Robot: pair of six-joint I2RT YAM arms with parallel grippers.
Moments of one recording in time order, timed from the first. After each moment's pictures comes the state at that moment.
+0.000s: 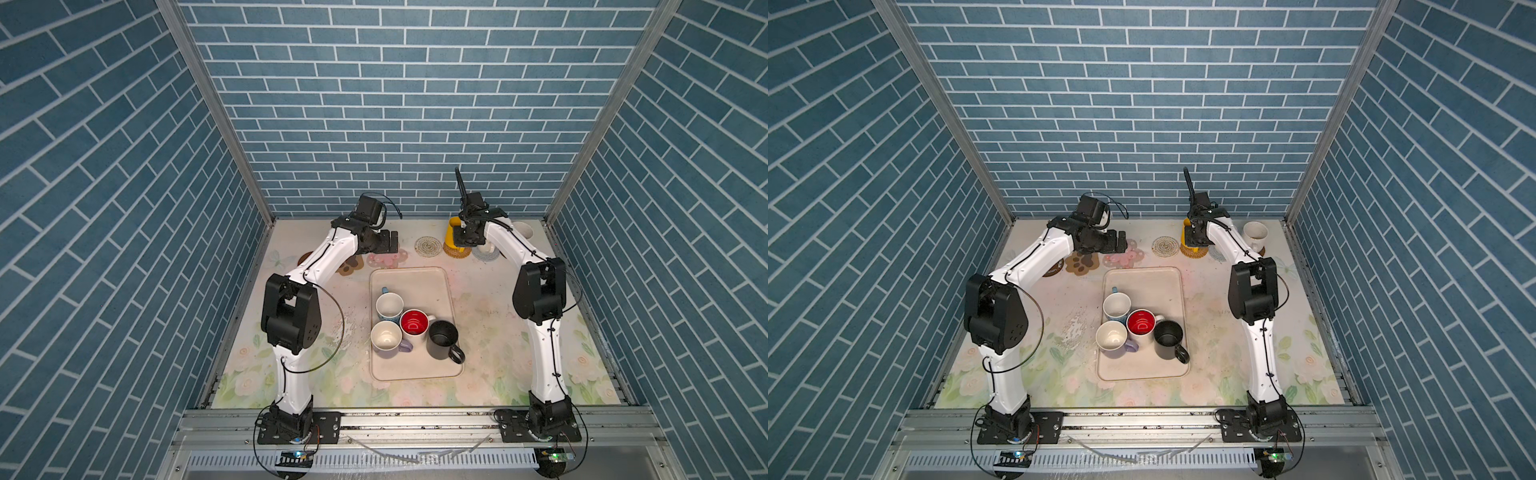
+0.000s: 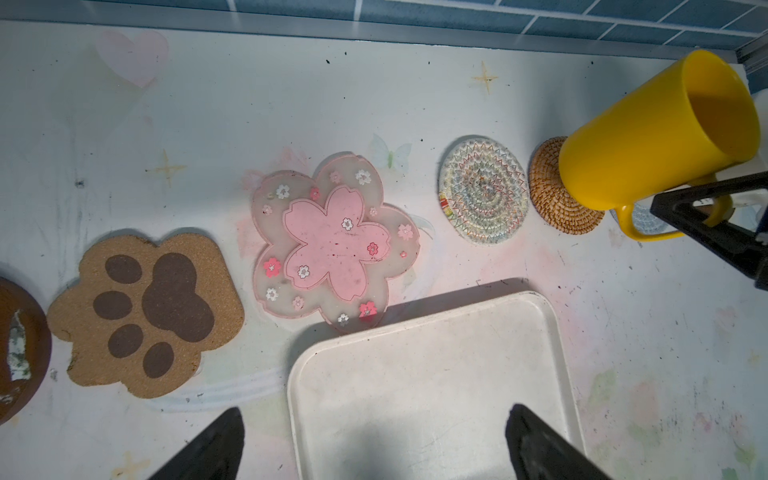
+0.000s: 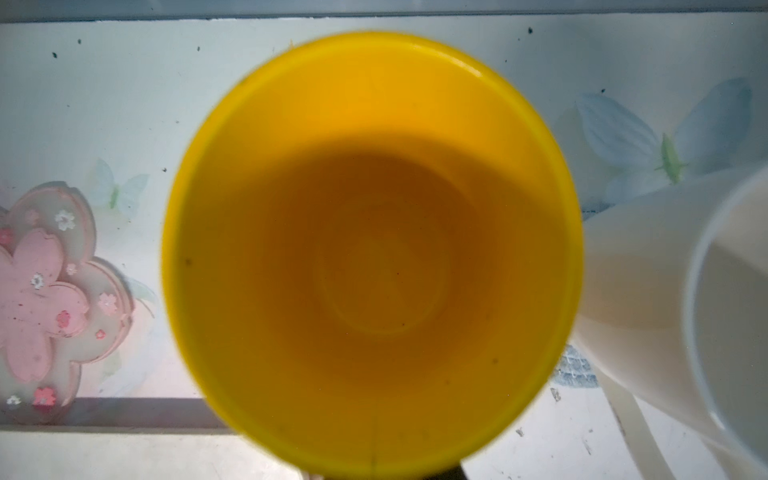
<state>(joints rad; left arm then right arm) -0.39 1.98 1.80 -0.77 0.08 -0.33 0.34 2.32 2.13 -0.89 0.05 0.20</state>
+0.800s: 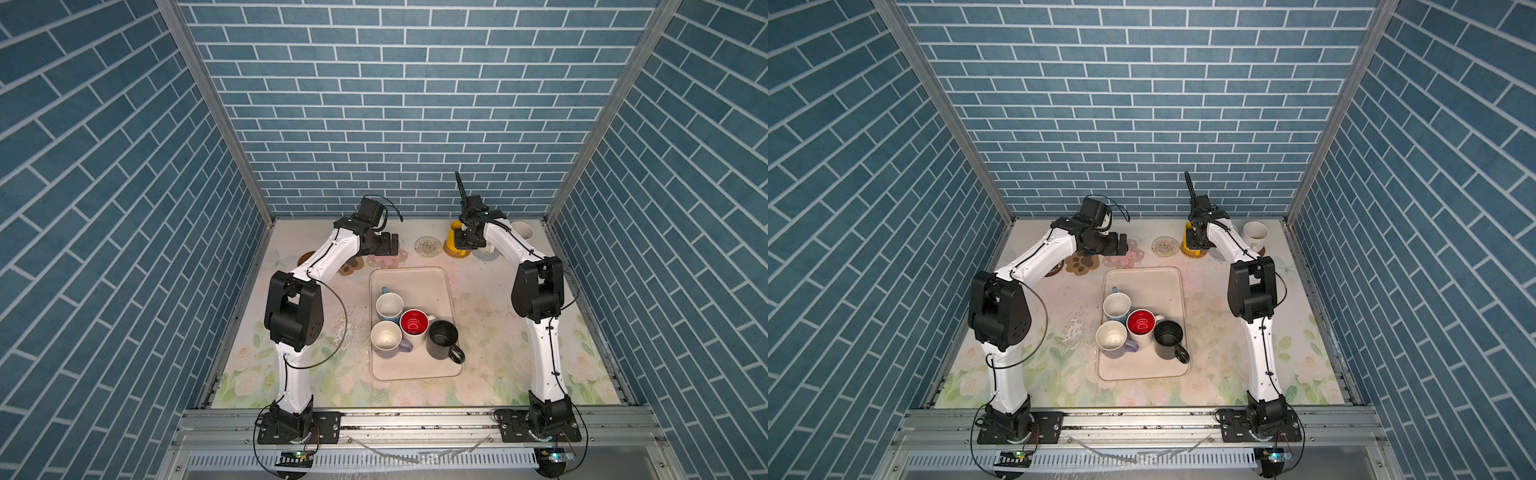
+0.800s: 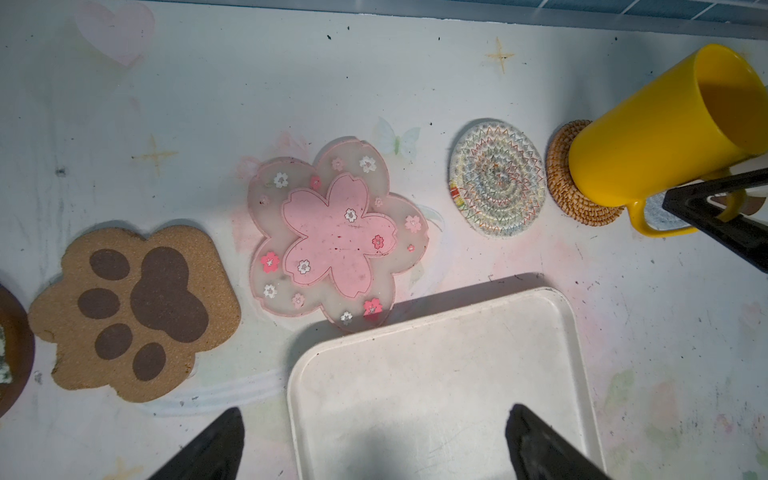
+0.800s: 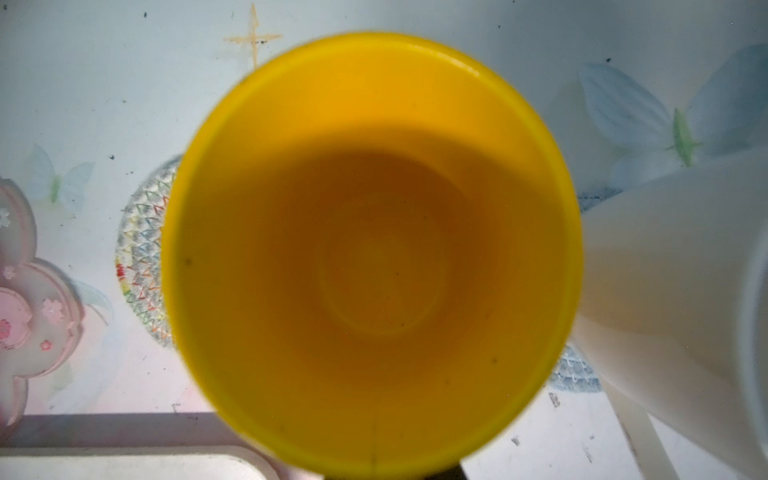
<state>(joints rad) -0.39 2.01 1.80 -0.77 0.08 -0.33 0.33 2.34 2.13 -0.89 0.06 0.20</state>
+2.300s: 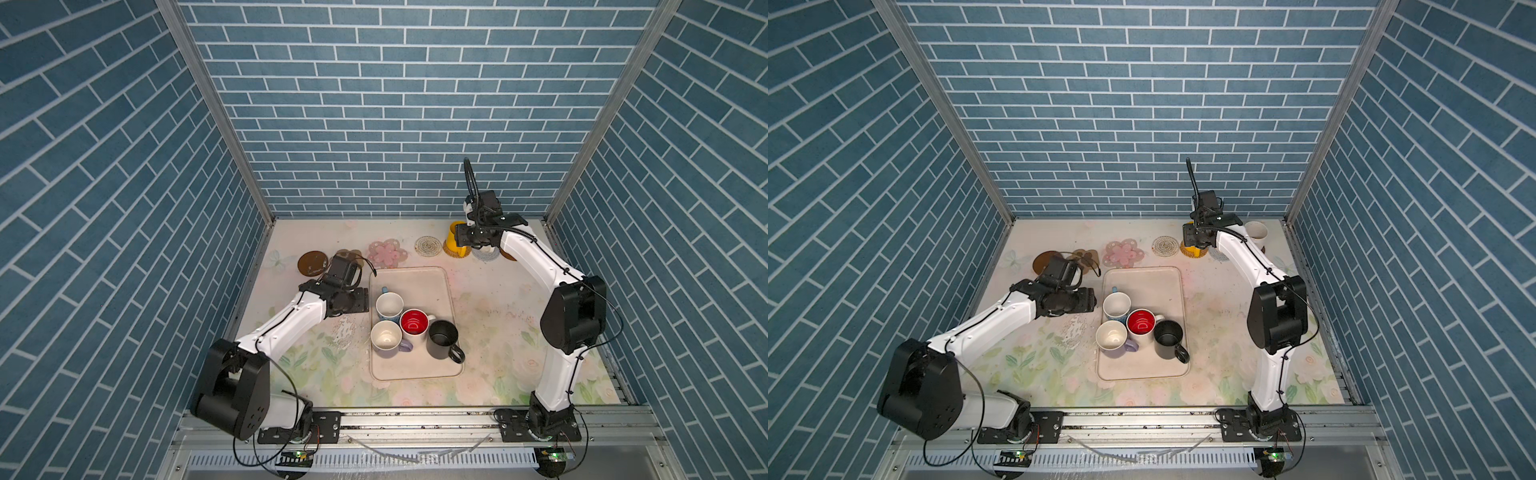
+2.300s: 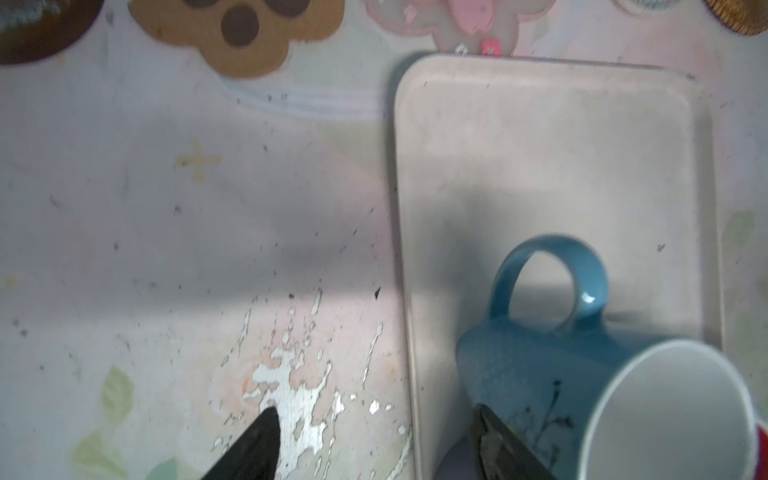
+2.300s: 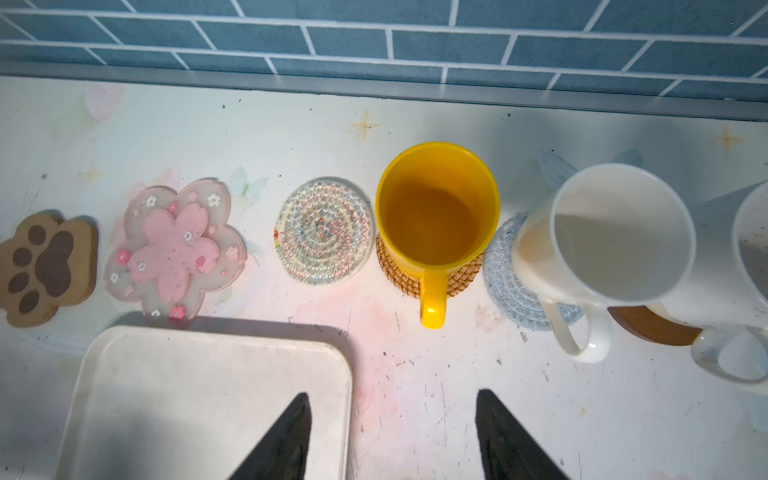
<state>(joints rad) -0.39 1.35 0.86 -0.57 0.04 -0.43 0.40 1.90 1.75 -0.73 0.05 0.16</state>
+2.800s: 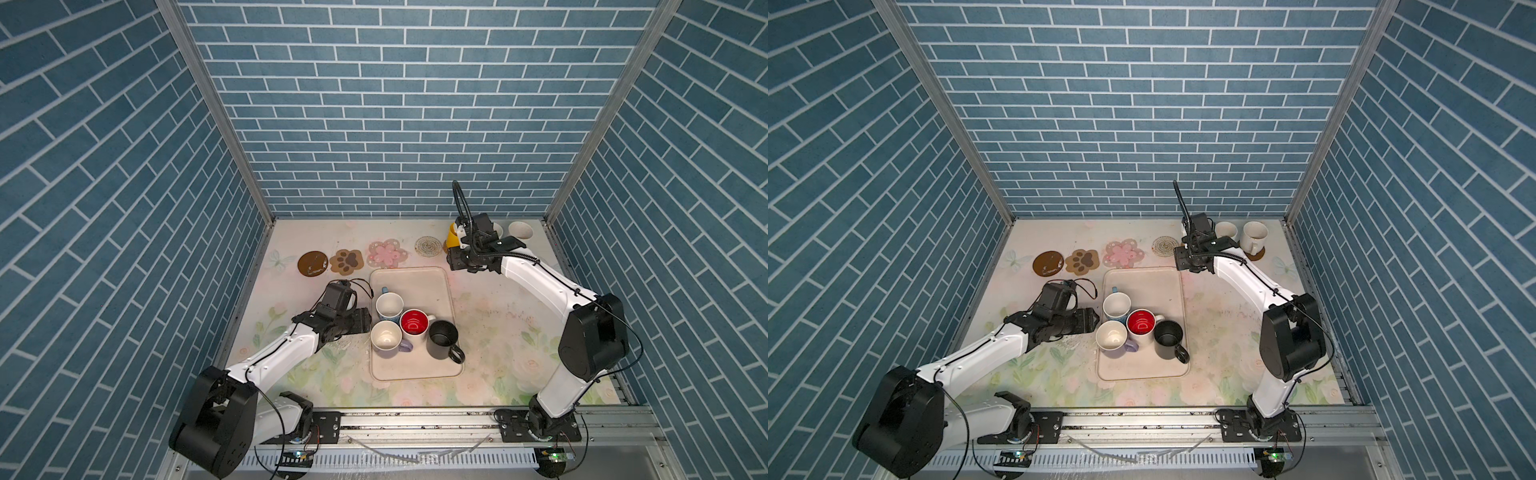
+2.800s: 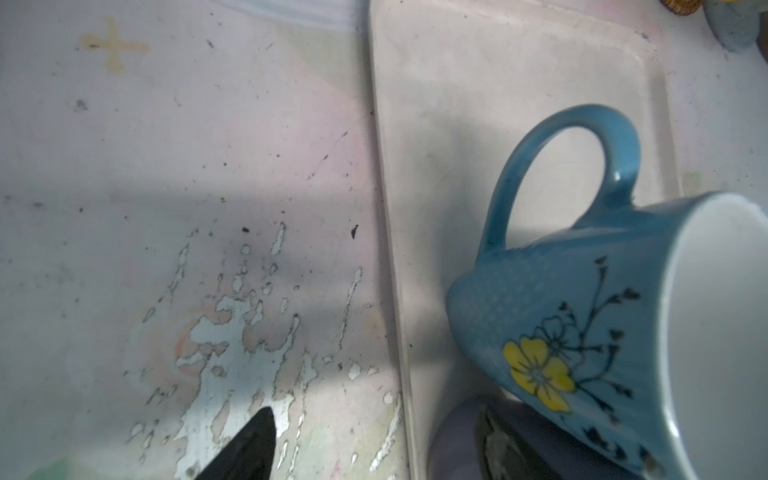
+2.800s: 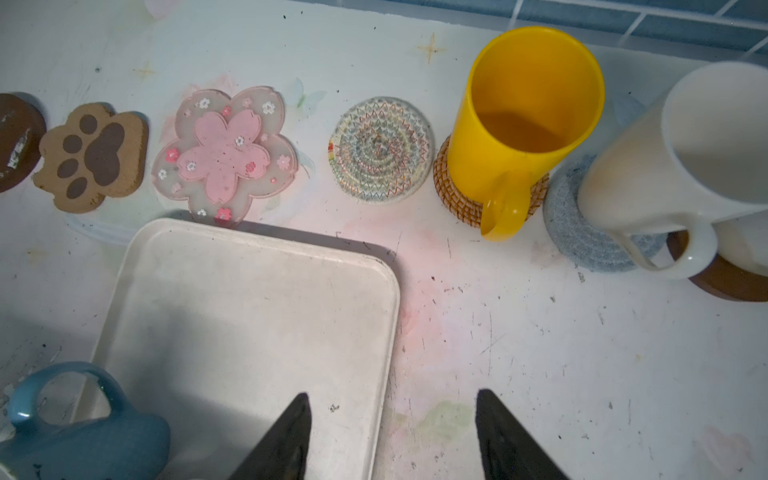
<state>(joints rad) -0.42 1.21 0.59 -0.31 0.12 -0.48 0.49 1.71 1.43 -0.62 0.04 0.16</state>
